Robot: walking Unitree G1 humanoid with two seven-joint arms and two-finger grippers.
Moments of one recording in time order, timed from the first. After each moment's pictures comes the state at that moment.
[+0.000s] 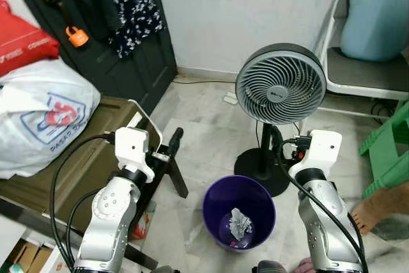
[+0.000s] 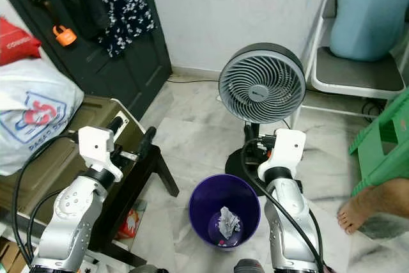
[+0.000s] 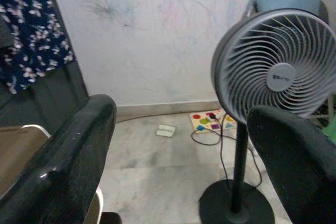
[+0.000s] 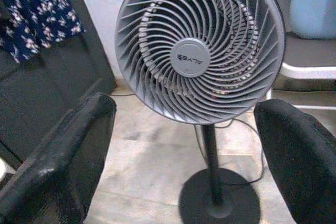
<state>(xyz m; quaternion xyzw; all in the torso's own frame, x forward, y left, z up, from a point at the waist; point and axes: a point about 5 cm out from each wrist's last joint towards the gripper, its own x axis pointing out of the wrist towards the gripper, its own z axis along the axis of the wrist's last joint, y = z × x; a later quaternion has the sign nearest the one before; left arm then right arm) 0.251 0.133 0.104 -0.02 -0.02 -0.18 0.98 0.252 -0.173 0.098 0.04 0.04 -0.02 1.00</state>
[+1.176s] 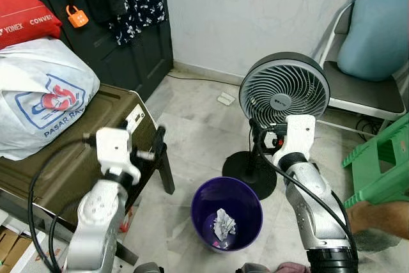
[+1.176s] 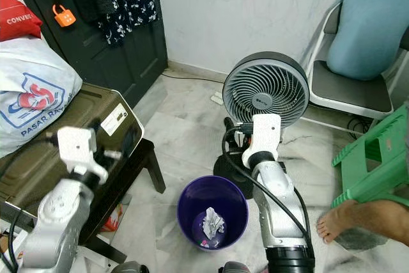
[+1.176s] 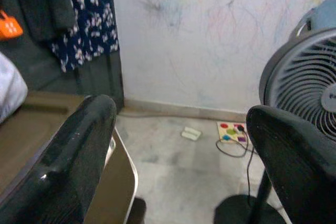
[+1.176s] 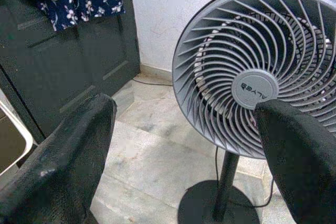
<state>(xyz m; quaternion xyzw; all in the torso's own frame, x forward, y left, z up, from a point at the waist) 0.246 0.153 0.118 -0.01 -0.03 -0.10 0.99 0.279 -0.150 0.108 0.01 0.05 0.05 1.00</state>
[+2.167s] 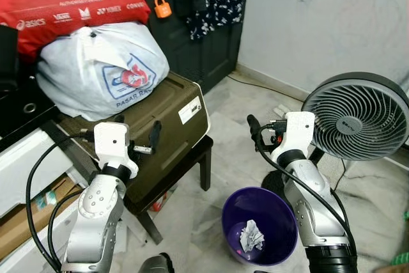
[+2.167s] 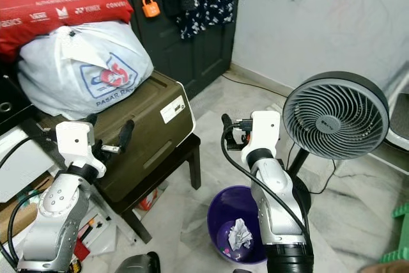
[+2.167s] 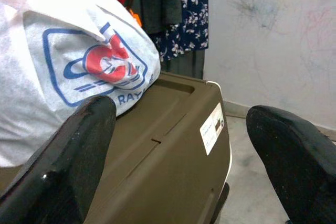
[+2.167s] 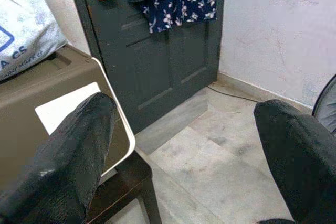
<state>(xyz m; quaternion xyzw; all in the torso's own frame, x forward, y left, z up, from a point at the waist) 0.252 0.159 0.117 0.00 -0.02 -0.08 1.00 0.283 -0.146 0.113 0.03 0.04 0.06 1.00</state>
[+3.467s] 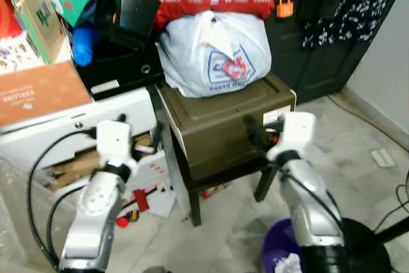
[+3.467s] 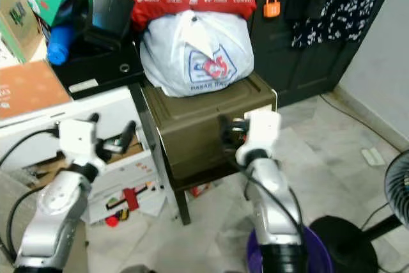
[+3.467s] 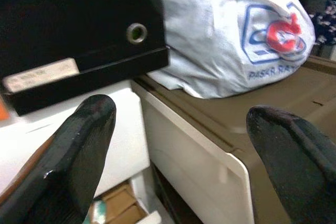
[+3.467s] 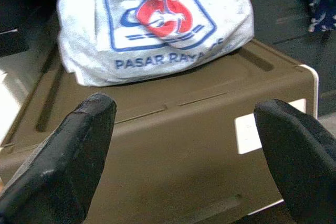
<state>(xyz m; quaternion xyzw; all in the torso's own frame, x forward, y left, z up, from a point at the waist) 0.256 0.158 0.116 0.01 -0.01 -0.10 0.99 0.283 -0.141 0.112 0.05 0.04 0.06 1.00</state>
